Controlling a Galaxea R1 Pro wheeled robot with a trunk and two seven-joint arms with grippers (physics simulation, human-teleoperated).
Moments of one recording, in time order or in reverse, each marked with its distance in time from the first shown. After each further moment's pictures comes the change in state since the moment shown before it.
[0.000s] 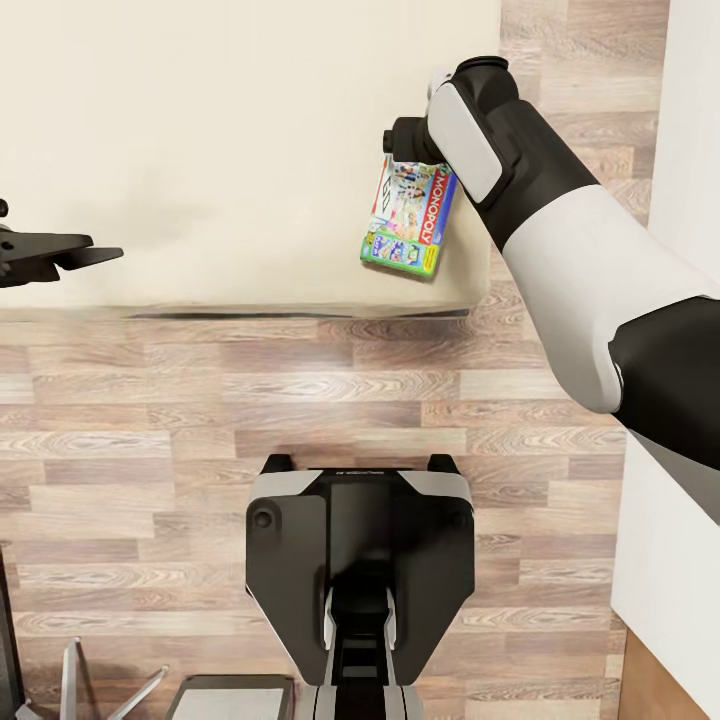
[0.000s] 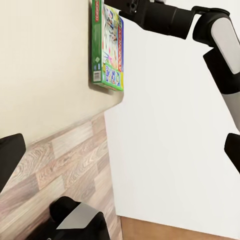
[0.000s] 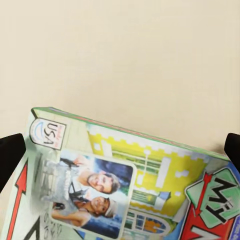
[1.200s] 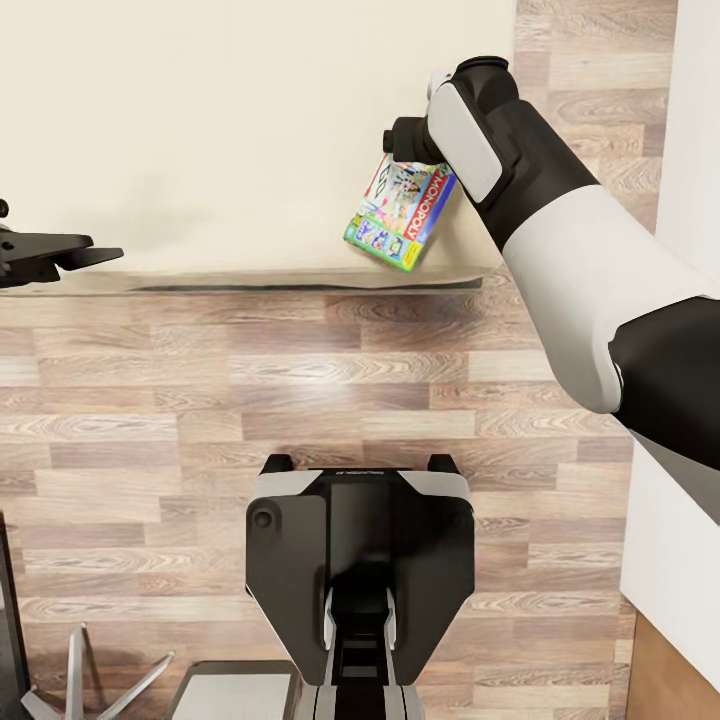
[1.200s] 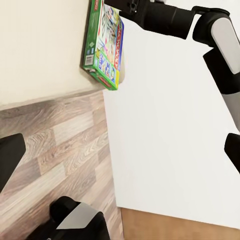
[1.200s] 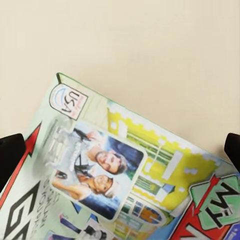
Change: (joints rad) left arm 0.001 0.000 0.000 0.000 0.000 0.000 0.000; right arm 0.000 0.000 0.000 0.000 -0.001 0.000 0.001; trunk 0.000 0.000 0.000
